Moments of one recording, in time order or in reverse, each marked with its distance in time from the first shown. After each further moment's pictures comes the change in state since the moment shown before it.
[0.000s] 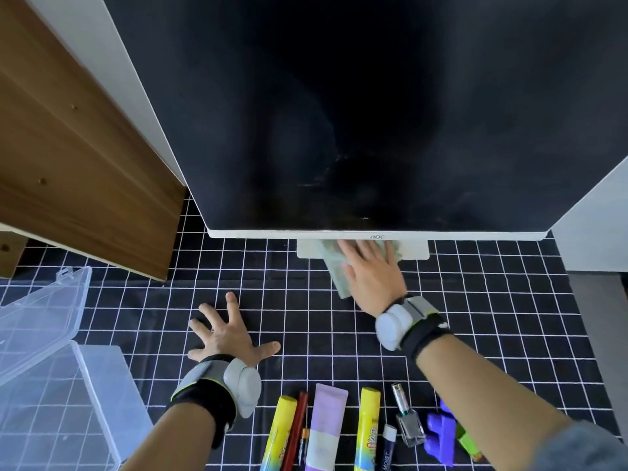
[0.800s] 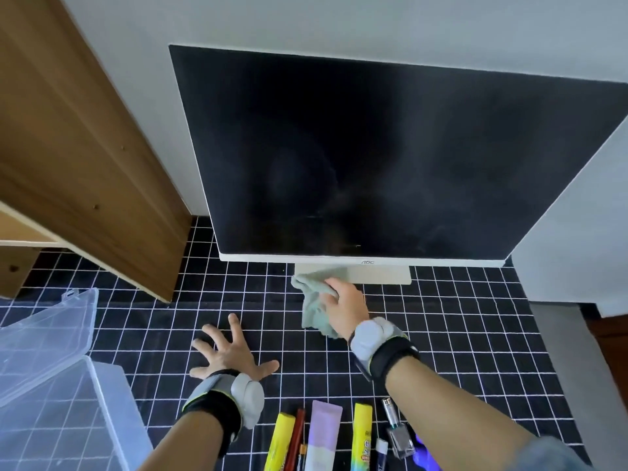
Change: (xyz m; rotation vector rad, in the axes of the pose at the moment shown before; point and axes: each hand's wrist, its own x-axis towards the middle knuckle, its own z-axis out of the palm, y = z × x) left_hand -0.001 -0.003 0.003 0.022 0.007 0.012; right_hand -0.015 -0.063 -0.027 0.718 0.008 0.303
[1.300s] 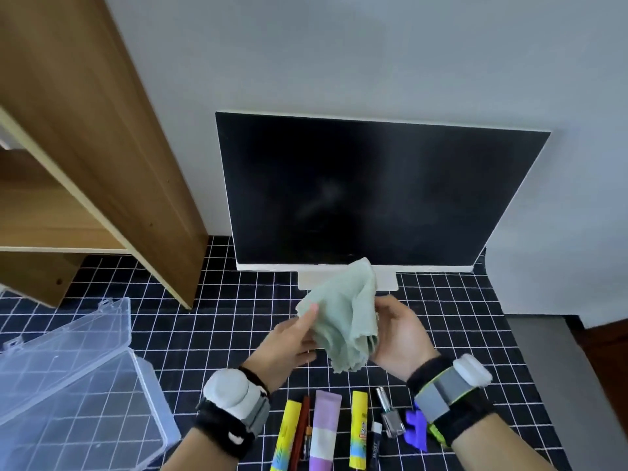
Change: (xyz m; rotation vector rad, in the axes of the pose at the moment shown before) left_hand -0.112 0.013 -0.074 -1.314 -0.607 0.495; right_hand -0.123 -0.072 -0.107 1.402 -0.388 0.342
